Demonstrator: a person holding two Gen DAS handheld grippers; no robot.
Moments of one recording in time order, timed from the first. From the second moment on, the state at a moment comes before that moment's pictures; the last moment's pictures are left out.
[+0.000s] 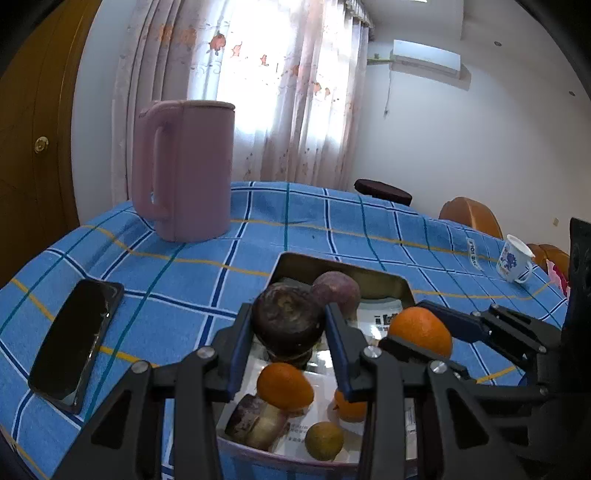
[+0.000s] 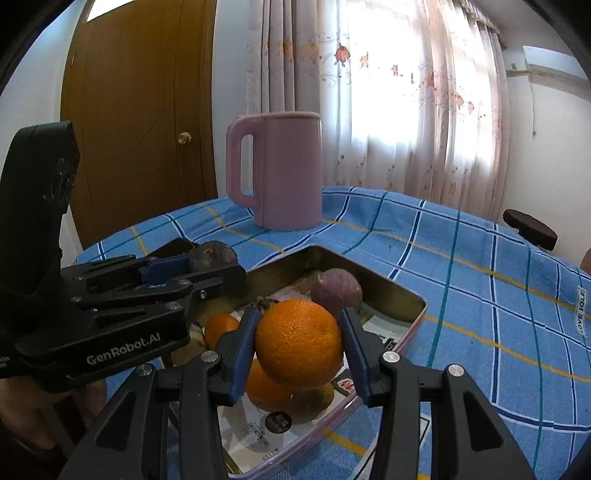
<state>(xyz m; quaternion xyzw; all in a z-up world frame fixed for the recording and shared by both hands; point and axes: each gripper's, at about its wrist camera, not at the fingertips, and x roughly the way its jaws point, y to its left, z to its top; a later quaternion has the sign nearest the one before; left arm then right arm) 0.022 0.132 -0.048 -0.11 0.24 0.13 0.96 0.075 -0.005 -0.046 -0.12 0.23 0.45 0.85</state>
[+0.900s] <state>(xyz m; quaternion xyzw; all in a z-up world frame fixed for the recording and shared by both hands) -0.009 0.122 -0.022 -0.11 0.18 0.13 0.97 0.071 -0.054 -0.024 -0.10 0.23 0.41 0.88</state>
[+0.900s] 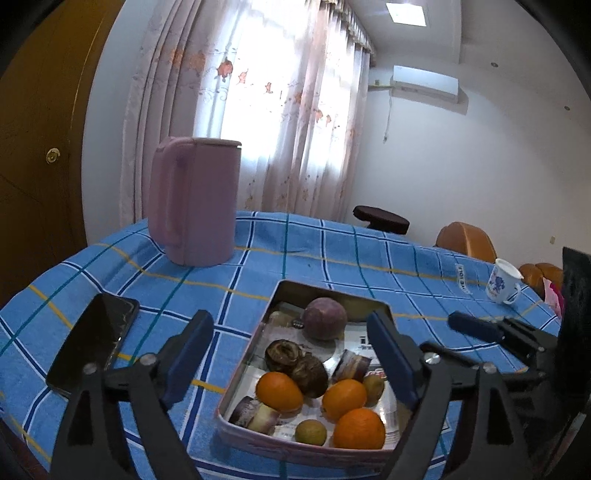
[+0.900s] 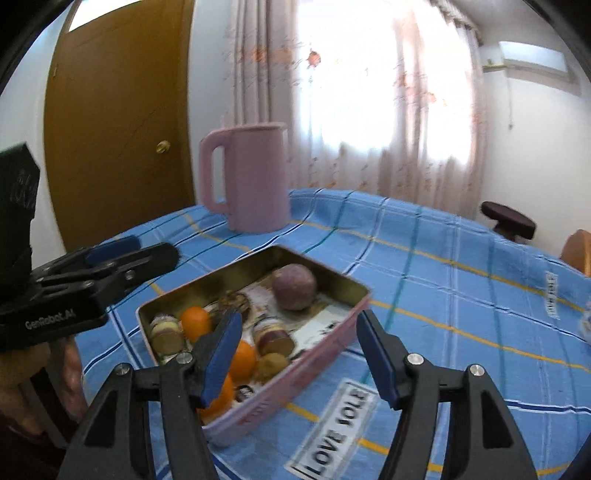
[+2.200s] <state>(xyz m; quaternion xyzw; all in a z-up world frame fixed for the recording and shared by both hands) -0.010 0.078 -0.010 -0.07 0.18 0.11 0.97 0.059 -0.127 0.001 -0.04 0.18 0.35 0.92</state>
